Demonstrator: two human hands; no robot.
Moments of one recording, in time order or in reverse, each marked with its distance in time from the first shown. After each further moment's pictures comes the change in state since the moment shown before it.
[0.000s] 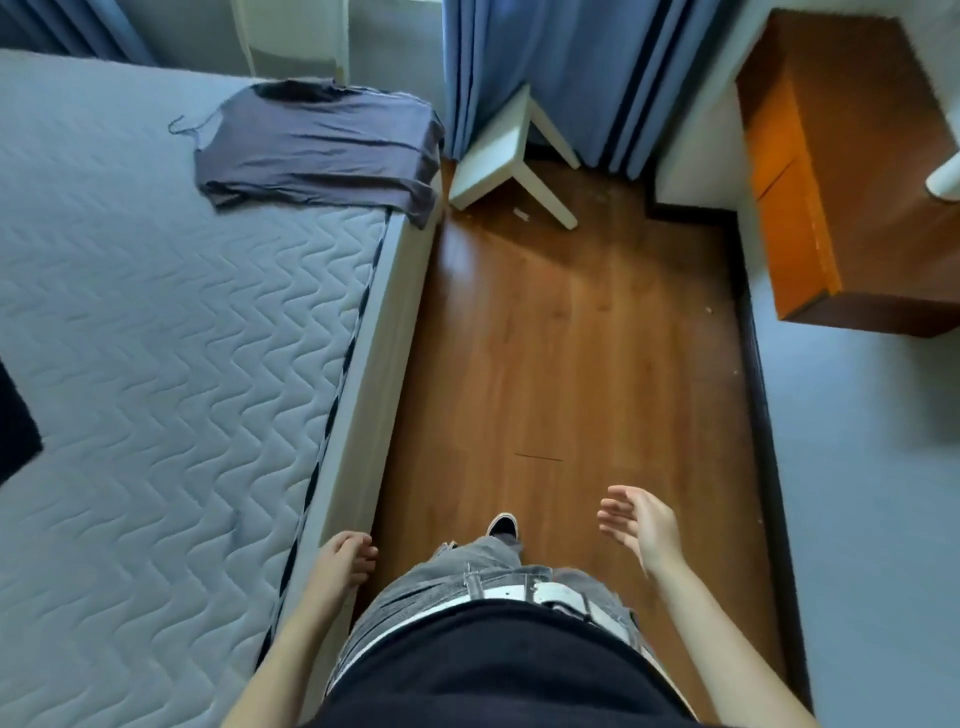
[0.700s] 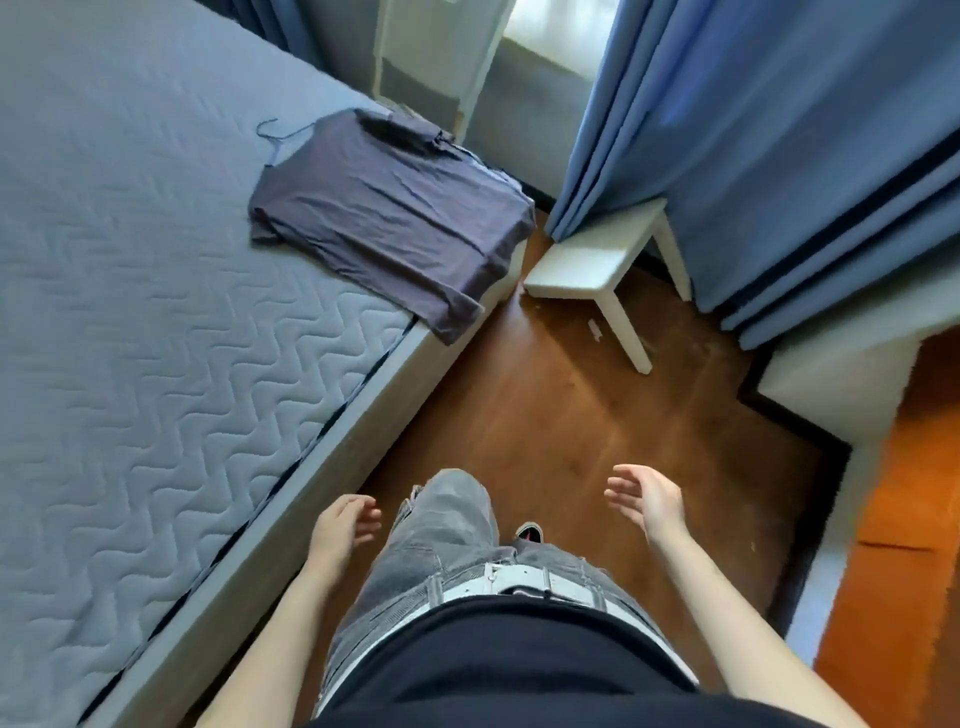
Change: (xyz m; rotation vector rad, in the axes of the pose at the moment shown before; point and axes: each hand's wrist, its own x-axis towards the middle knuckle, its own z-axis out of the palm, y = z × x) left_hand 0.225 0.395 0.159 -0.438 0.332 -0.103; right_hand 0.377 -0.472 0.197 -0.371 -0.263 -0.013
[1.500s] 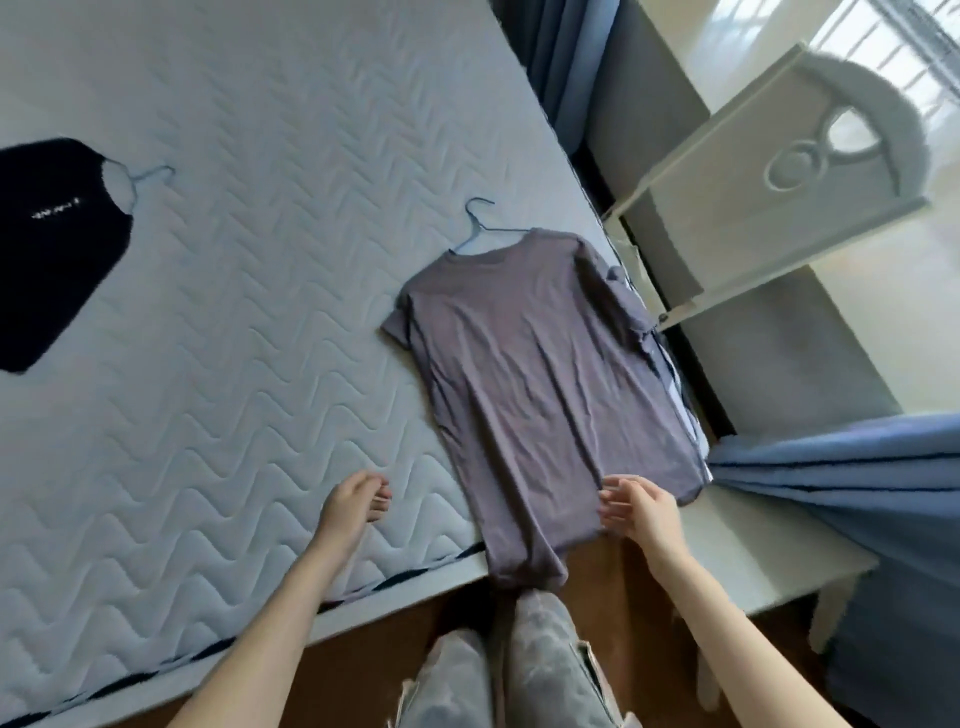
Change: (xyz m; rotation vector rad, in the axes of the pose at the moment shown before) left_hand 0.345 0.288 -0.044 -0.392 0.316 -0.070; right_hand 0.241 -0.349 0.470 -0.557 -0.493 -0.195
